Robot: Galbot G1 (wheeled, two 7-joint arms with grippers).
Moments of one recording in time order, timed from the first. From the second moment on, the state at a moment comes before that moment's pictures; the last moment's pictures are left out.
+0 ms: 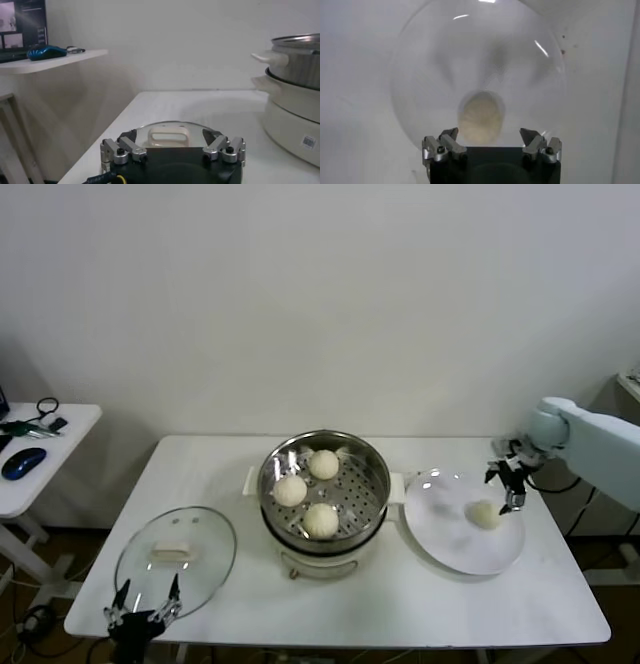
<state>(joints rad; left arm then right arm) 1.79 -1.49 -0.76 -2.00 -0.16 0.01 -0.01 0.28 0.73 -1.24 0.94 0.13 -0.06 -1.07</state>
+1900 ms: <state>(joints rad) 1.79 -1.48 -0.75 -2.02 -0.16 0.02 -0.02 0.82 0.91 -1.54 1.45 0.61 -0.26 -0.95</state>
